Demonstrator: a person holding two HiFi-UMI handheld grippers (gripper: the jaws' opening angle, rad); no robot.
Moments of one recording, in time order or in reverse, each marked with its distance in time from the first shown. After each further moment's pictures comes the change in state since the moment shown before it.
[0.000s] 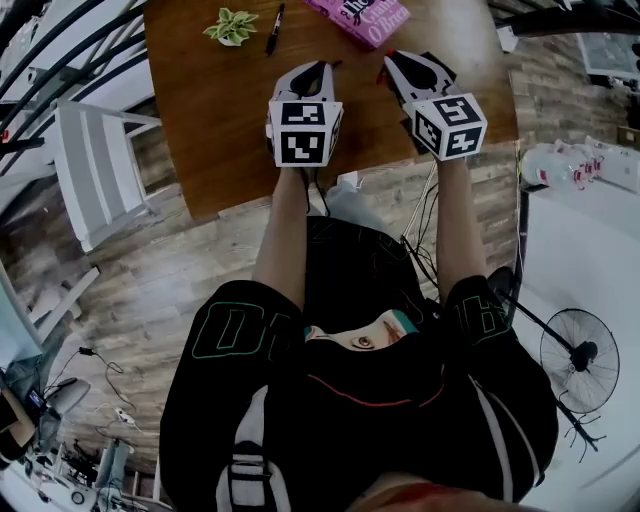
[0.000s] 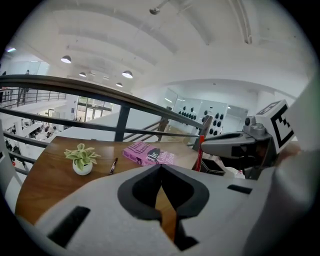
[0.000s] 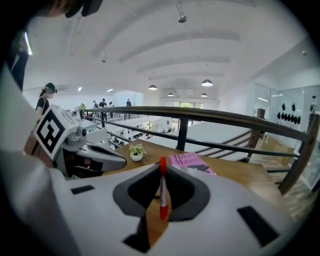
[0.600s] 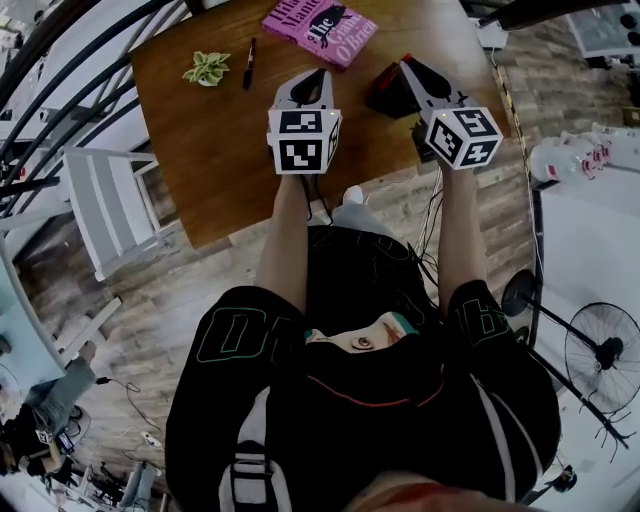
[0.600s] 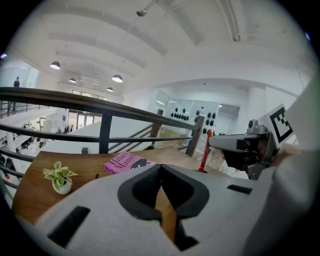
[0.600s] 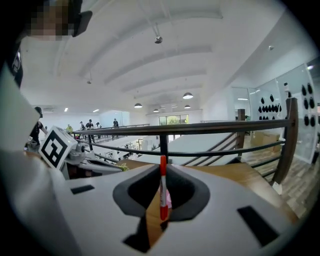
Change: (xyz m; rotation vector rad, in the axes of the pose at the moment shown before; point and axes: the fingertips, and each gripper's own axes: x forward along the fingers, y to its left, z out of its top) left arm 0.037 -0.062 0.038 0.093 -0.030 -0.057; right arm -0.070 -0.083 0.016 0.175 -0.198 -0.104
